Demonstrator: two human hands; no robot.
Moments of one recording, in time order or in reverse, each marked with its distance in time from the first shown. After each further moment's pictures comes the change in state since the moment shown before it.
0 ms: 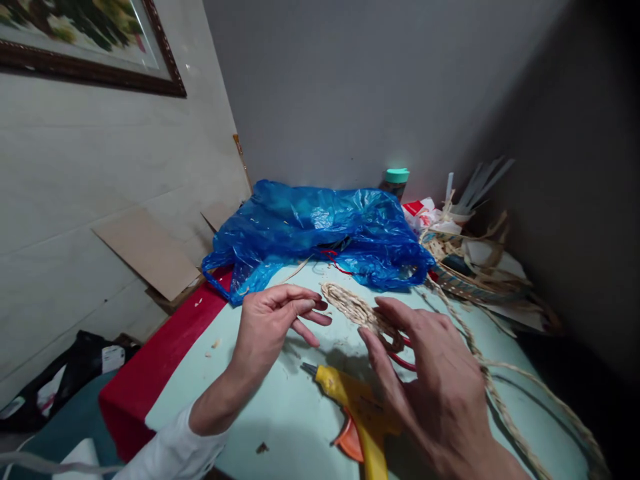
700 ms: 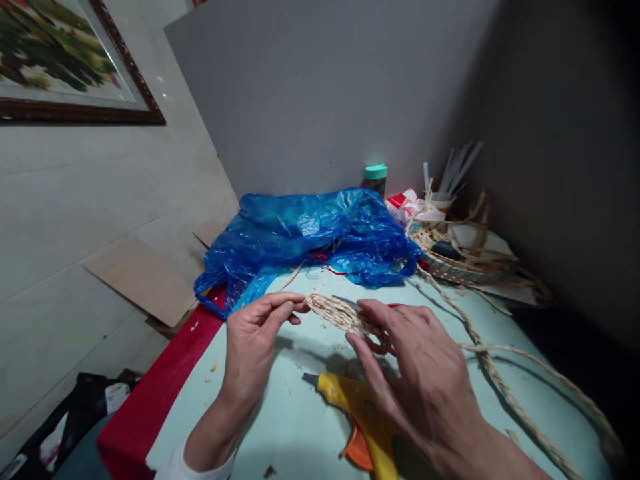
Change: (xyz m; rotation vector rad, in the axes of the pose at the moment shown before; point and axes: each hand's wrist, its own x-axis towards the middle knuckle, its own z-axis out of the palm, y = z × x) left_hand 0.002 -0.002 -0.007 0.183 0.092 0.163; right_hand -0.003 -0.003 0.006 0.033 0.002 -0.011
